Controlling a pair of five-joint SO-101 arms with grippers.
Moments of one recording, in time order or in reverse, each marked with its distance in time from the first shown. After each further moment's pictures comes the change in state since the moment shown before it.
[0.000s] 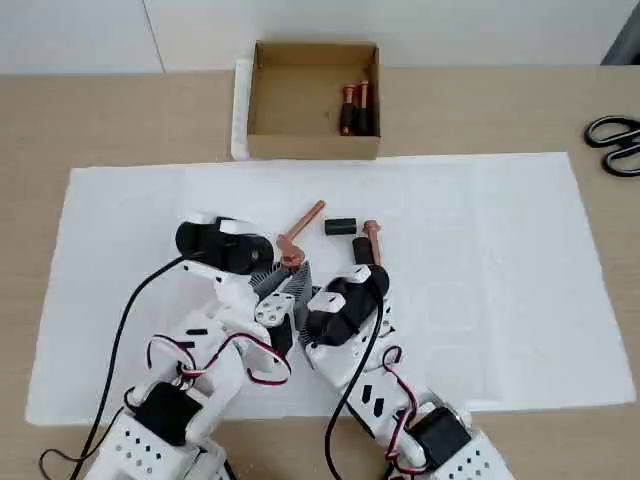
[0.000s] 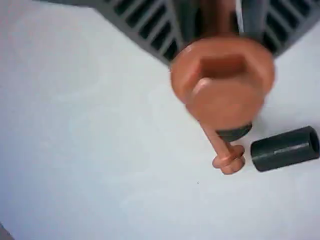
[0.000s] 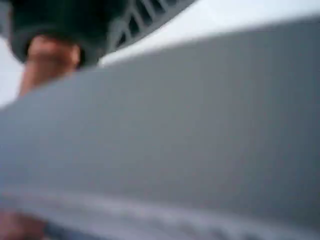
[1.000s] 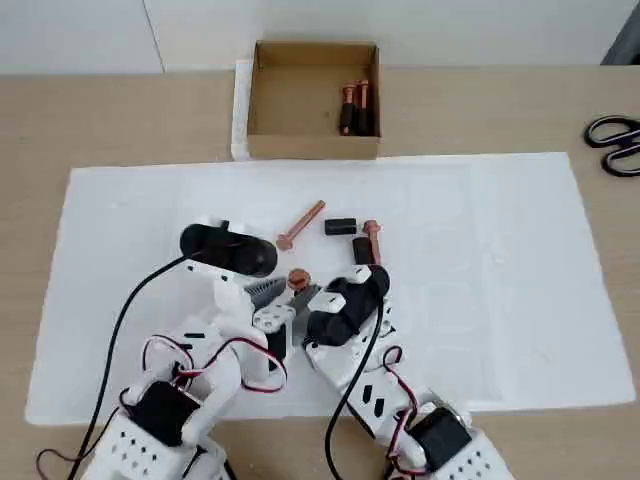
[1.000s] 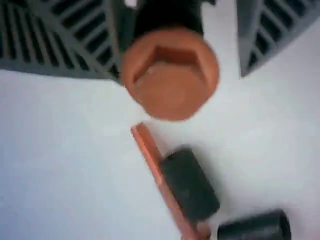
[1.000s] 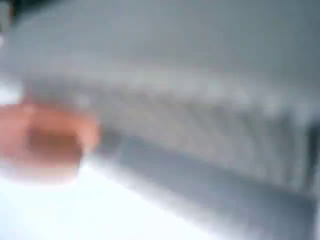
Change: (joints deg) left arm 1.1 0.4 -3.6 13.8 -0.3; right arm 0.0 -0.3 0.0 -0.1 0.2
